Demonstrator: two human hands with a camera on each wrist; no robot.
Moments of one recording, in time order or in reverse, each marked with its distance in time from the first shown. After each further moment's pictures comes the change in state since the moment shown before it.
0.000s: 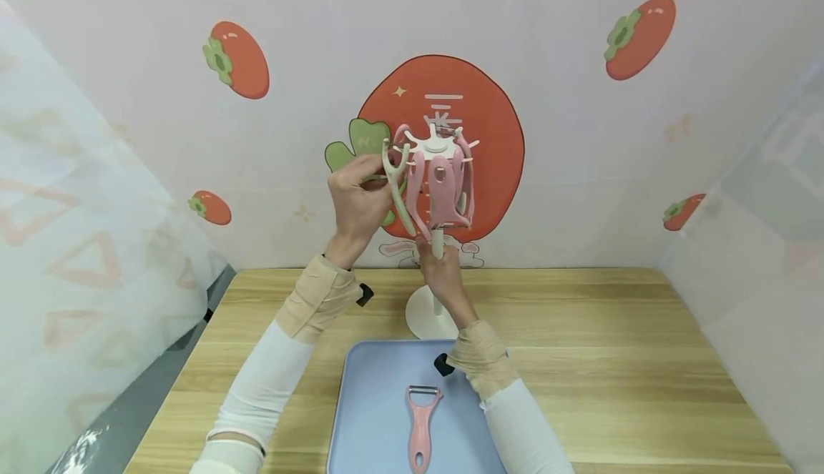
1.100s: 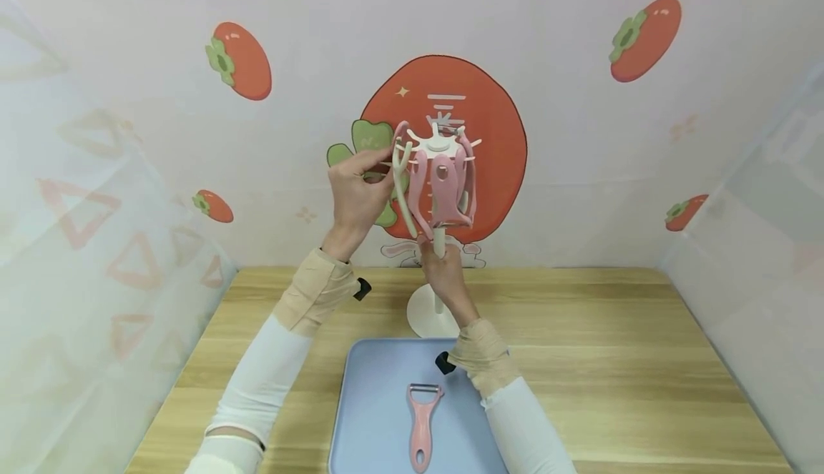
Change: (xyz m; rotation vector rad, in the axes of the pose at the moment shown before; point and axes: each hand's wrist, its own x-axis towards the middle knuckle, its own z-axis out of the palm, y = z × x) left_hand 0.006 -0.002 -0.006 0.098 -0.078 -0.133; right_hand 0.000 0.001 -0.002 -0.018 0.005 0.034
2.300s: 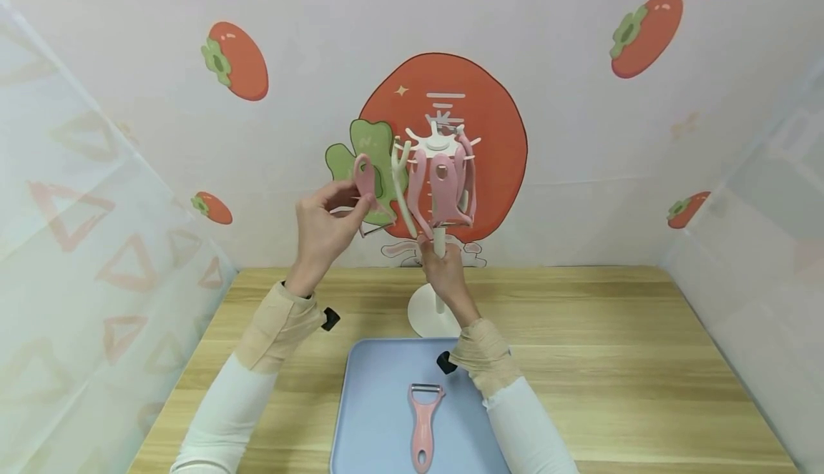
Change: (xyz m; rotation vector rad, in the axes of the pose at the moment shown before) left_hand -0.039 0.007 -0.052 -0.033 -0.076 -0.192; right_hand 0.000 -0.002 0.000 0.024 -0.011 0.012
